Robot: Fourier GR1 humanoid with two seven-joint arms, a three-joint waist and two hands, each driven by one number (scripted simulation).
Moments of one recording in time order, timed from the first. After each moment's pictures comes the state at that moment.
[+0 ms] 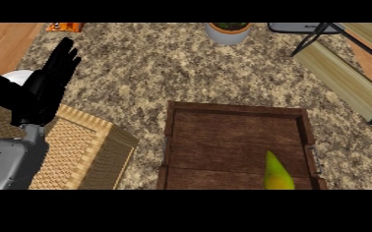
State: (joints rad) left arm -0.28 0.44 -0.07 -1.52 0.30 0.15 0.18; right arm -0.74 -1.01 -0.58 -0.42 0.20 0.13 -0.48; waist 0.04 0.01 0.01
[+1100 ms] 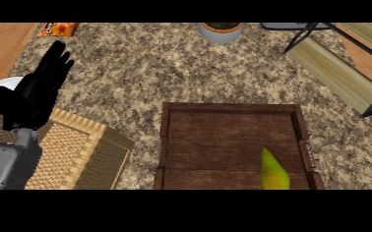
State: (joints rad) left arm -0.25 0.46 -0.05 -1.53 0.32 0.16 0.18; right arm -0.60 -1.32 -0.65 -0.22 0.12 0.64 -0.54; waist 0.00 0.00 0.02
